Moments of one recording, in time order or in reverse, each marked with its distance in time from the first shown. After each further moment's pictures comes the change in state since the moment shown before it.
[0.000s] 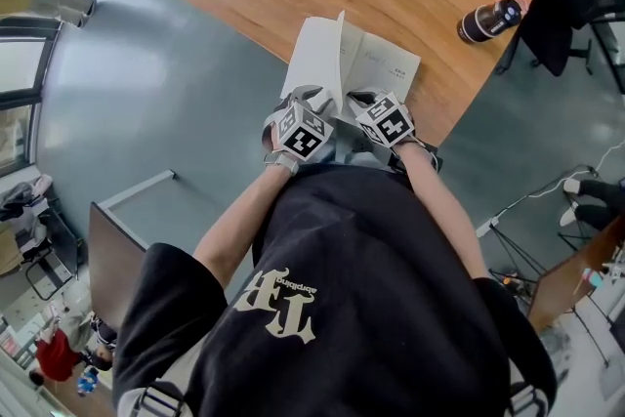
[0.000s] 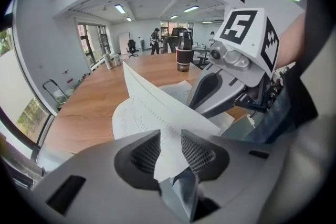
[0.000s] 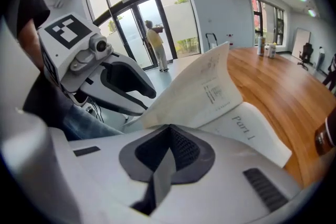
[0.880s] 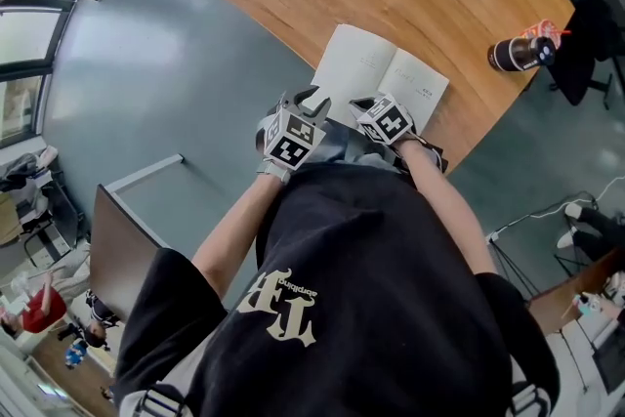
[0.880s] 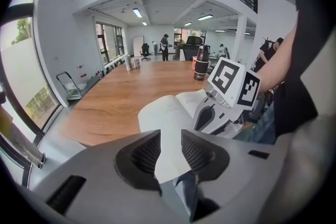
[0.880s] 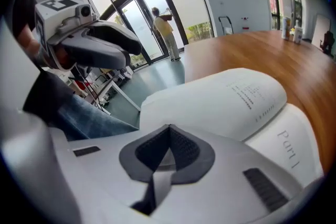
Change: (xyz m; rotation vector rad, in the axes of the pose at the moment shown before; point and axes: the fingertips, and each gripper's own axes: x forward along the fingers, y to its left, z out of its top) left arm -0.053 0.075 -0.011 -0.123 -0.064 0.066; right arm 0.075 0.017 0.018 -0.014 0.129 0.170
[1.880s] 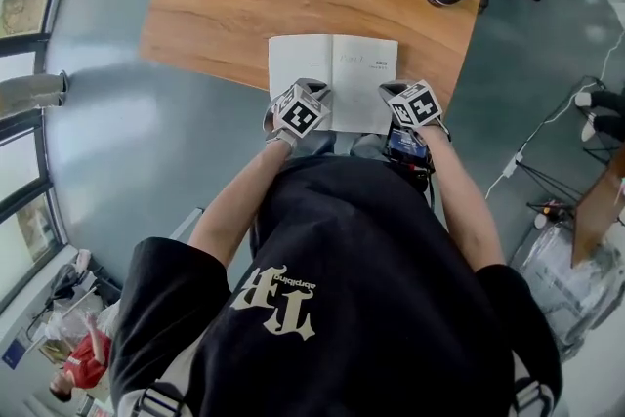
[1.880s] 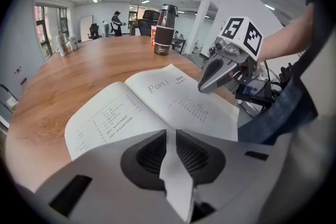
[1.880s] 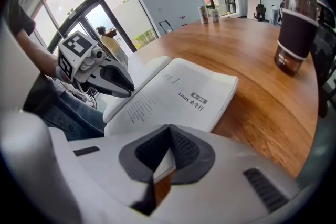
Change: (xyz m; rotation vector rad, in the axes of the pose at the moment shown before) left arm 0.142 -0.071 -0.003 0.283 0.211 -0.441; right arm -0.105 -0.094 -0.124 0.475 -0.086 -0.318
